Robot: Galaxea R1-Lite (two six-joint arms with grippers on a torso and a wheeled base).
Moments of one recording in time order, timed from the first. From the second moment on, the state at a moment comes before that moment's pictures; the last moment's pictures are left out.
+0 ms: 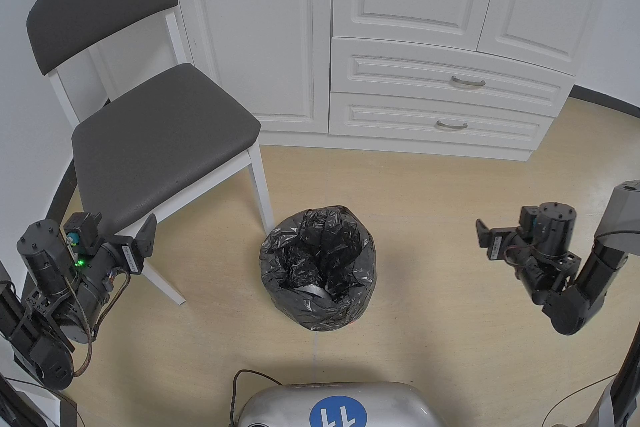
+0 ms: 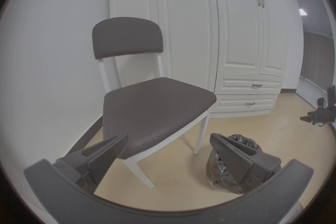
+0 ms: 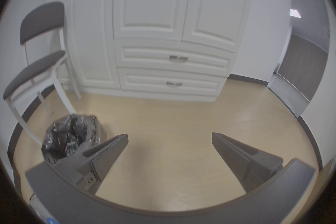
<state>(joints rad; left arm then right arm) -0.21 1.73 -0.14 -1.53 0.26 0.01 0.26 2.04 -0.46 -1.37 -0.41 0.02</state>
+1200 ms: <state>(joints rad) -0.13 1.13 -0.20 -1.07 0.23 0.00 0.13 1.11 -0.32 -0.99 -0.43 0.01</state>
